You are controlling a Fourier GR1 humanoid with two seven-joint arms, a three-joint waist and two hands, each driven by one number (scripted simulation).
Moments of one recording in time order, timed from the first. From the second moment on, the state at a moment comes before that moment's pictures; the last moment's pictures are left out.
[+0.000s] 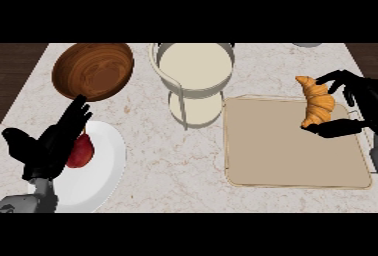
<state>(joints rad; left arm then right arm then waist) -0.07 0.27 0.02 -1.57 0.17 -0.02 0.21 -0.37 -0.56 -0.01 -1.27 0.54 -0.08 -0.25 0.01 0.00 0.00</state>
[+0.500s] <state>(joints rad) -0.05 0.26 0.03 -1.59 0.16 -0.03 0.22 -0.48 -0.57 -0.06 -1.45 0.34 0.17 -0.20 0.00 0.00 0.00</state>
